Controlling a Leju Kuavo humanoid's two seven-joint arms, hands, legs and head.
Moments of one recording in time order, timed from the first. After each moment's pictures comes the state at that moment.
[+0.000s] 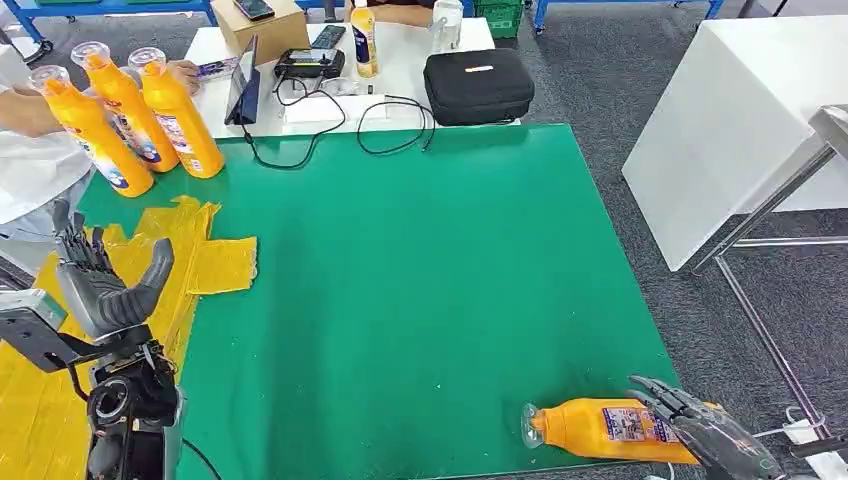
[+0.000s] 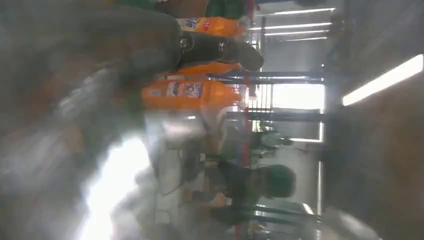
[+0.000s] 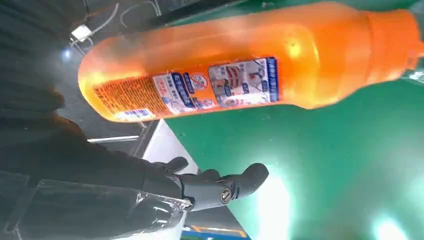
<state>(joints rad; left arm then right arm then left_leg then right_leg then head) -0.16 -0.20 0.33 -1.41 -0.10 0.17 -0.62 0.59 -0.64 -0.16 -1.88 0.68 0.22 -0.28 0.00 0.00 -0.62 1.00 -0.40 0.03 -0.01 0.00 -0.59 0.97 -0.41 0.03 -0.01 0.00</state>
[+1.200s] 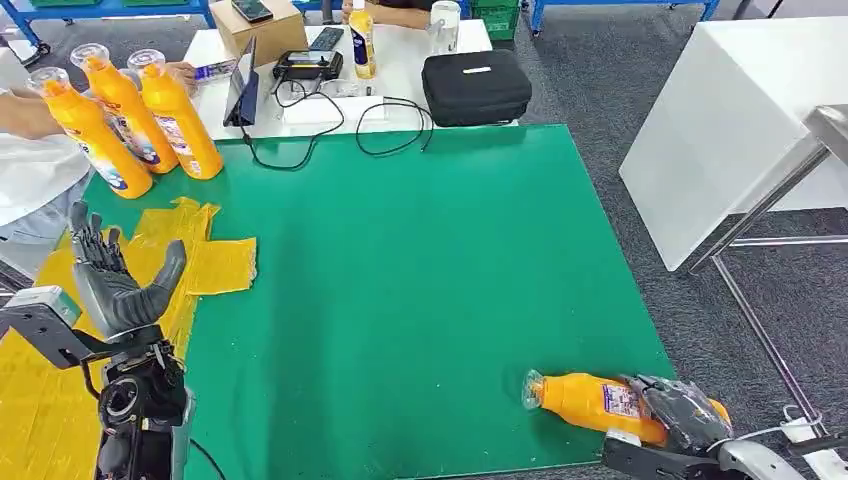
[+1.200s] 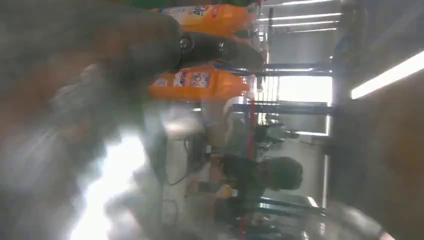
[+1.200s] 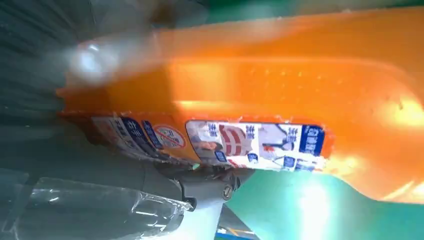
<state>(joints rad) -0.17 -0.20 0.32 -1.38 -0.10 0.17 -0.61 0.29 -0.55 0.04 -1.48 0.83 0.12 -0.23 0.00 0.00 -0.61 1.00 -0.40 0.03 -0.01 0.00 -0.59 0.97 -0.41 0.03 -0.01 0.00</state>
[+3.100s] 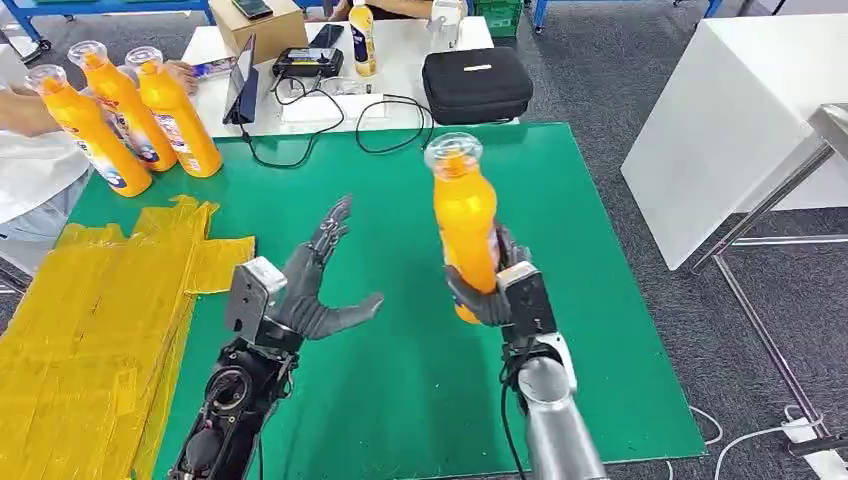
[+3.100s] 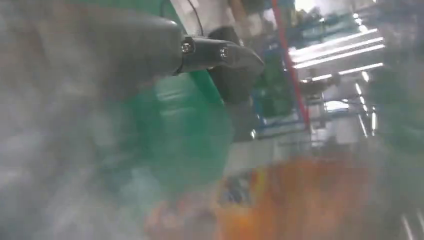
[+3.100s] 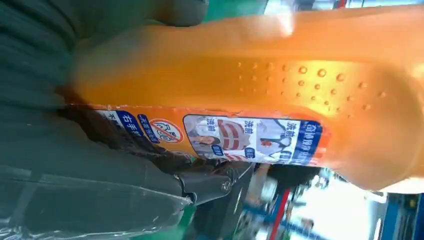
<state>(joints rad) -0.21 -0.20 -0.18 -1.34 -0.23 -0.14 -0.36 -0.23 0.29 0.06 -1.19 0.37 -0.07 -0.47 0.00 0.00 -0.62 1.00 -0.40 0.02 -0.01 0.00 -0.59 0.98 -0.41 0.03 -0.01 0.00</state>
